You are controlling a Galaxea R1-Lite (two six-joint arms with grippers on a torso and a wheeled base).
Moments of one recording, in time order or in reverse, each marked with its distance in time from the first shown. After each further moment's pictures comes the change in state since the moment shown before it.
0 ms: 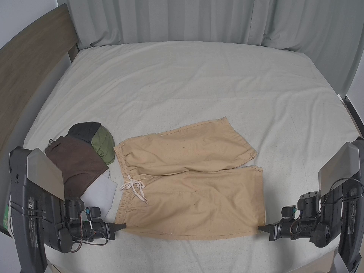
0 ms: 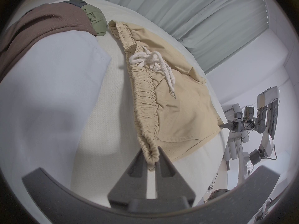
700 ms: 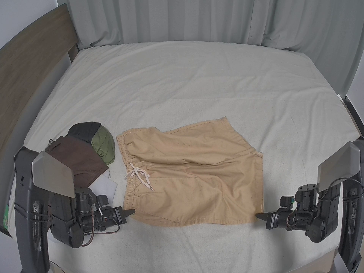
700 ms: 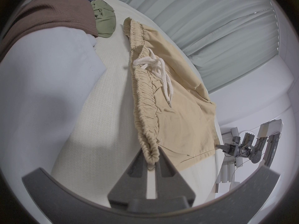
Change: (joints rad) left arm -0.096 0.002 -0.168 0.000 0.106 -0.322; right arm 0.000 -0.006 -0.117 0.000 -0.011 0.083
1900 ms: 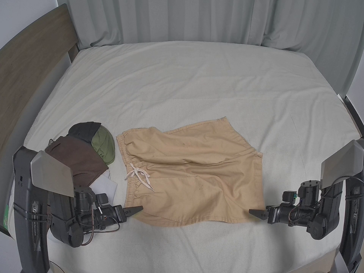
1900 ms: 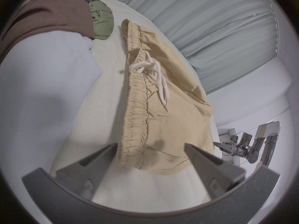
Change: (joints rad) left arm -0.004 -0.013 -0.004 0.000 -0.023 -0.019; right arm -0.027 -0.024 -0.024 -0.001 0.004 0.001
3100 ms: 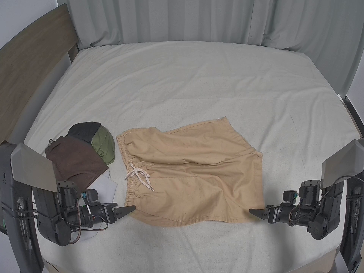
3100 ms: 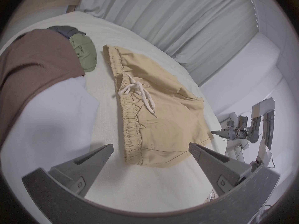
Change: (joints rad) left arm 0.076 -0.131 0.100 0.001 -0.071 0.249; right arm 0.001 -0.011 0.004 0.000 -0.001 0.000
